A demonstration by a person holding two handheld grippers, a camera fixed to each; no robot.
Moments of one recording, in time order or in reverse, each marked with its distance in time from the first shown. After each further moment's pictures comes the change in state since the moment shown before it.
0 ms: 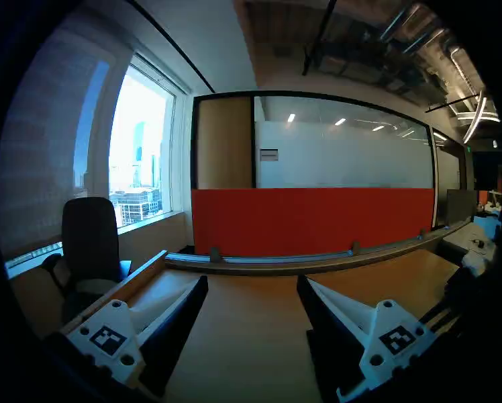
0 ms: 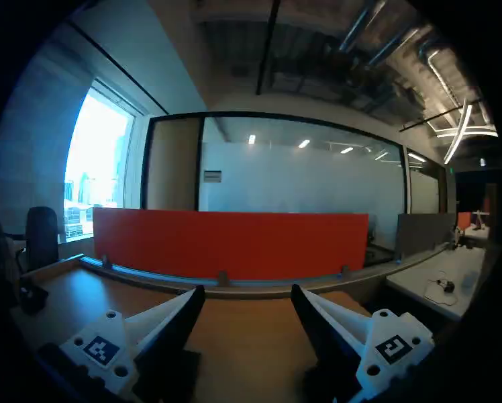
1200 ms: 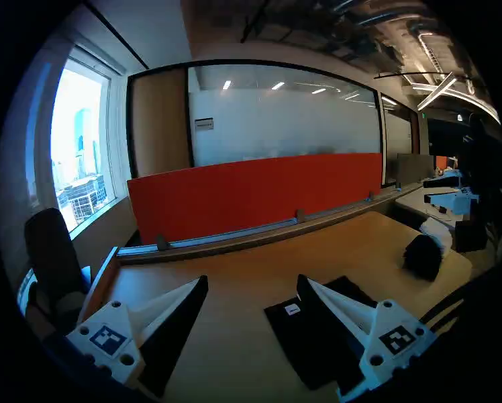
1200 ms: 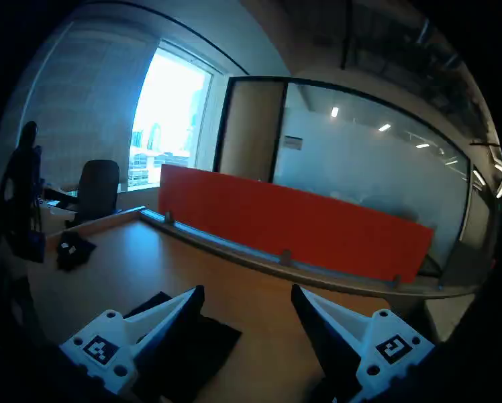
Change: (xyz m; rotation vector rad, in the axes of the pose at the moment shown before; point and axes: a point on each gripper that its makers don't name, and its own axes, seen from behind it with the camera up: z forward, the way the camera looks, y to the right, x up) left arm 0.011 0.064 -0.003 -0.324 -0.191 0.127; right arm 0.012 -0.072 -0.001 0.392 -0.215 -0.186
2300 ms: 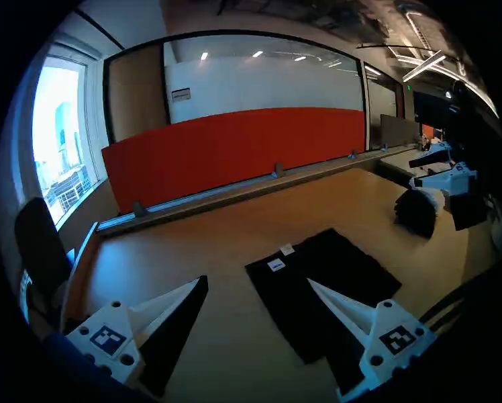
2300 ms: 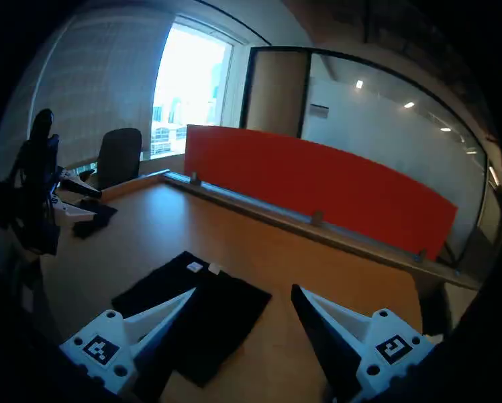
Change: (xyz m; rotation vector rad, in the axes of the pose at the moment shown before) left arm -0.101 0.042 0.017 -0.088 -0.164 0.063; right arm -0.093 -0.040 0.002 0.124 -0.164 -0.013
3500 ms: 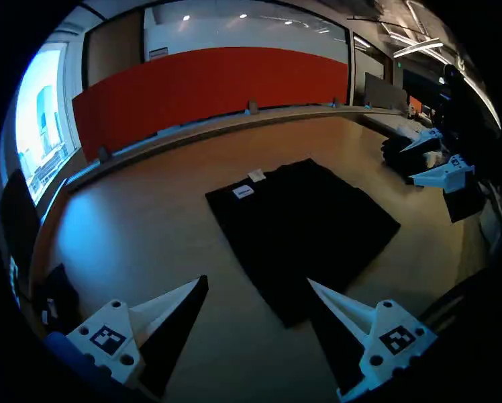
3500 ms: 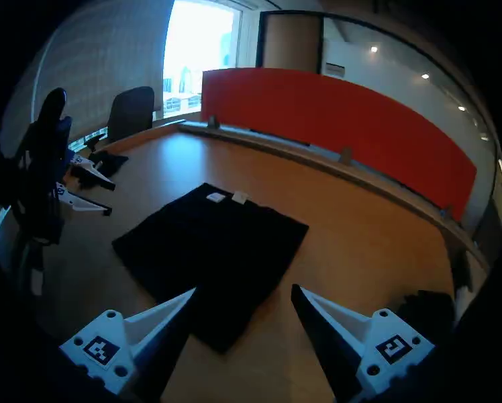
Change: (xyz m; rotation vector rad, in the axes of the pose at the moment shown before) left arm -0.137 0.057 0.041 -0.118 -0.210 0.006; right arm -0.148 -0.045 0.032 0.093 -0.197 0.015
